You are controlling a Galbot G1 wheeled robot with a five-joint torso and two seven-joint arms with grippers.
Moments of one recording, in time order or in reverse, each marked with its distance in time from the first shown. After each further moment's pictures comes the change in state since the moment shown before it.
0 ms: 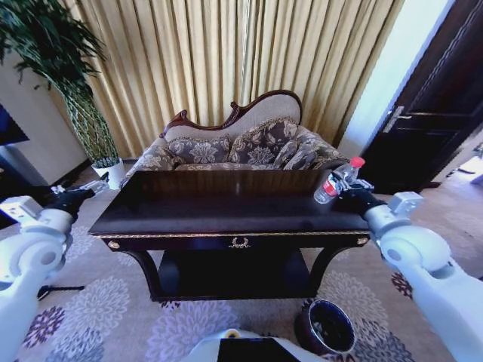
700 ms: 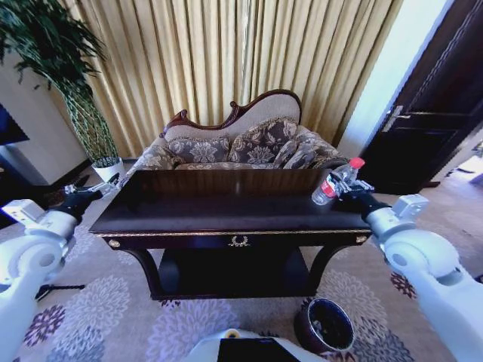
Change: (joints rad) left arm 0.000 0.002 0.001 0.011 -0.016 0.024 0.042; right arm 0.002 -0.007 0.005 0.003 0.011 0.005 -0.039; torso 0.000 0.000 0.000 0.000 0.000
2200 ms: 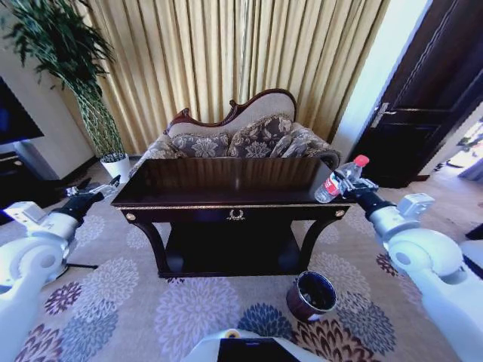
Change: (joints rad) left arm 0.005 -0.018 0.009 0.002 -0.006 0.000 0.007; right arm -0.011 -0.006 0.012 -0.017 0.005 0.026 -0.006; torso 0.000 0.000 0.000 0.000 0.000
